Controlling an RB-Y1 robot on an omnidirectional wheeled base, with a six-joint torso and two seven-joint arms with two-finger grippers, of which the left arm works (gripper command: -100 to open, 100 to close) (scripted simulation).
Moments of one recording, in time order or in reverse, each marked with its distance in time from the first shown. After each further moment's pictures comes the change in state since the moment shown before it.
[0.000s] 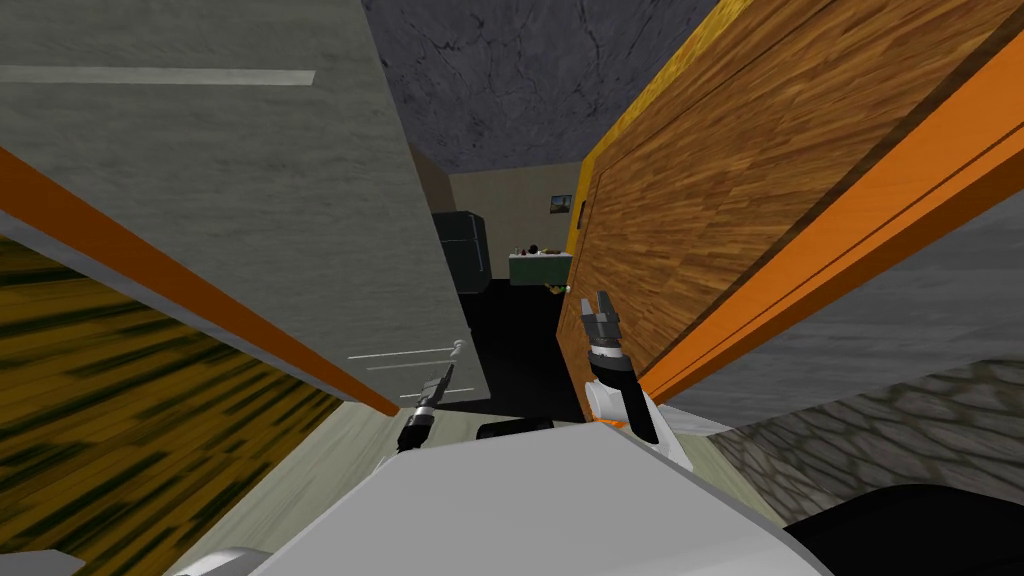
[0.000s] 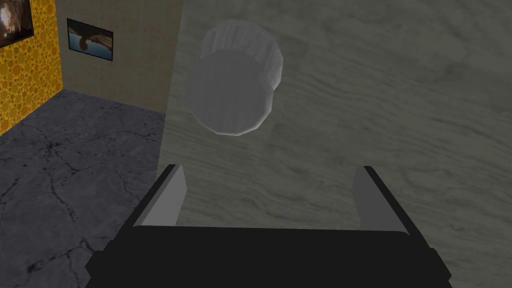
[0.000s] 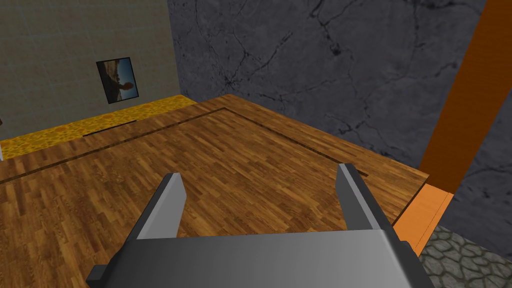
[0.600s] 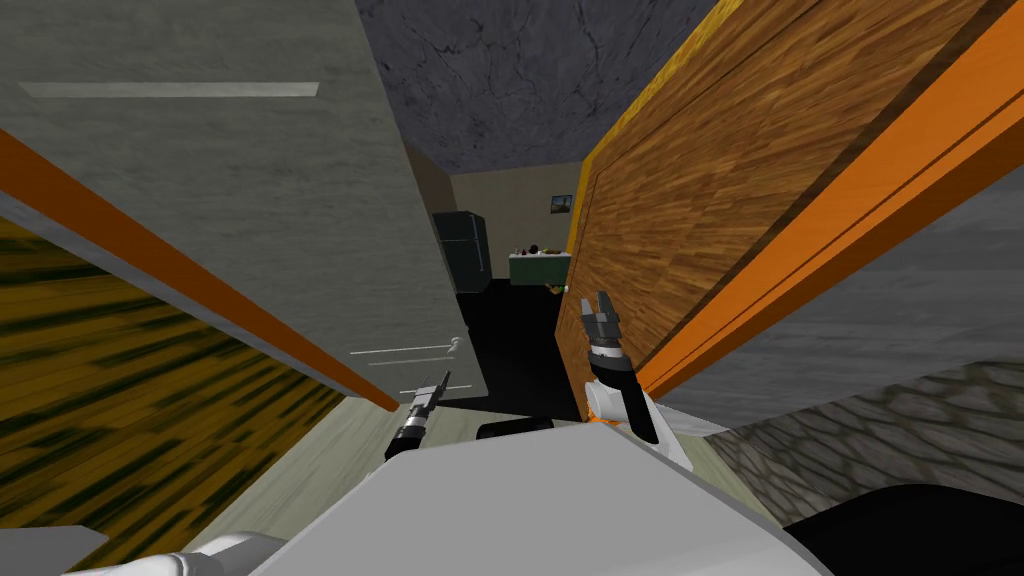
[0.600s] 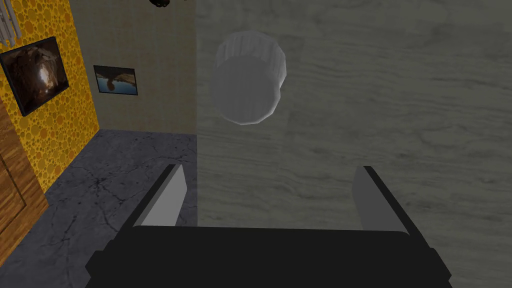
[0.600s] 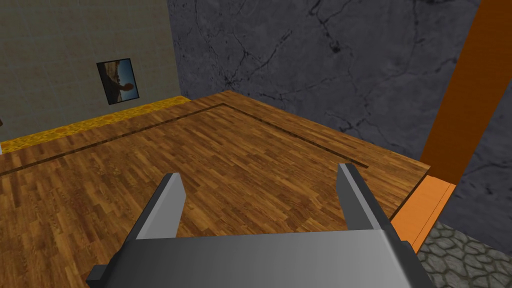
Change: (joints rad) arm 0.051 0.026 0.028 -0.014 -0.052 -0.035 -0.146
